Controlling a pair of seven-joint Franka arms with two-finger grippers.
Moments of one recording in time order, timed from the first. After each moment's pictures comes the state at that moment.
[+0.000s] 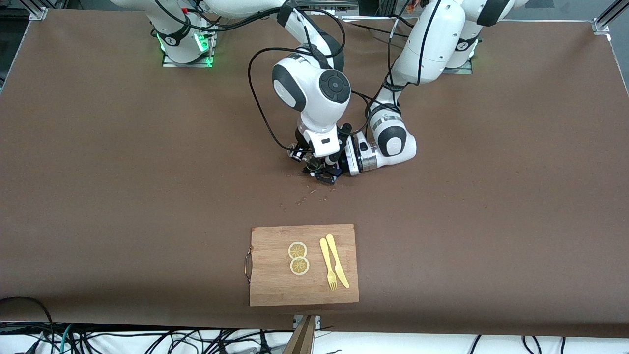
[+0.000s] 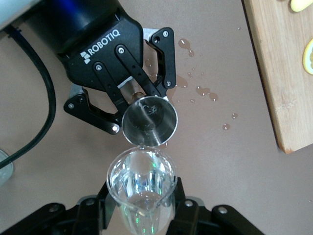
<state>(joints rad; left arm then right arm) -0.67 0.83 0.09 -1.85 -2.32 1.98 2.62 0.97 0.75 -0.21 -1.22 -0.06 1.79 -0.34</state>
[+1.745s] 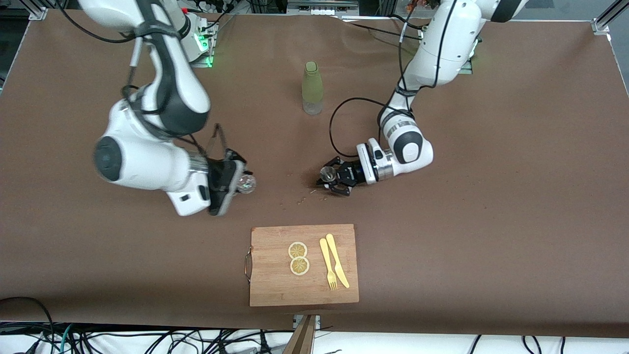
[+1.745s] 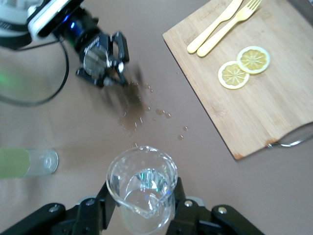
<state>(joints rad) -0.57 0.78 0.13 -1.85 -2.22 1.98 2.62 0.46 0.54 -0.24 -1.36 0.63 1.79 -1.03</state>
